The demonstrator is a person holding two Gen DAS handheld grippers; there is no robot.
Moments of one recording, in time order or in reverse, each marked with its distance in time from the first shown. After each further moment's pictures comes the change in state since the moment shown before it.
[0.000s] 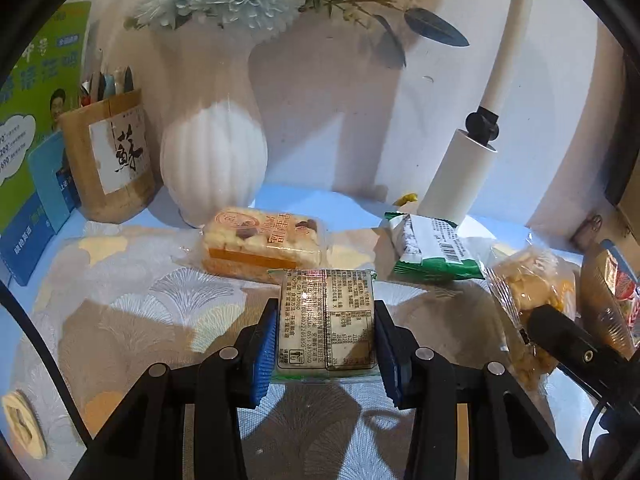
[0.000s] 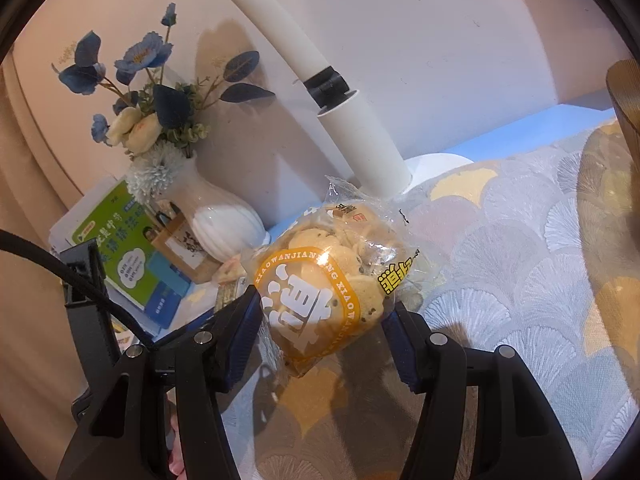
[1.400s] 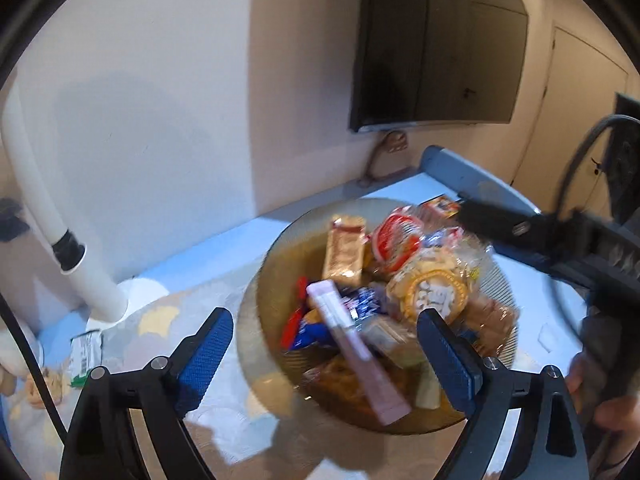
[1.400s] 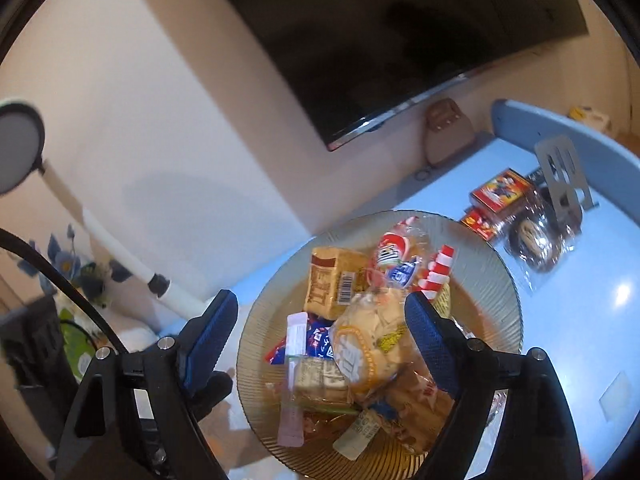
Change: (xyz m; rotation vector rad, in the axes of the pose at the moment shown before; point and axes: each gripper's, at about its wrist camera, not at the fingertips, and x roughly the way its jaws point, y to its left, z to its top) left arm -0.050 -0.327 0.027 0.475 0.130 -0.358; right arm -0.252 -0.137 0.104 0.209 -0.173 -0.394
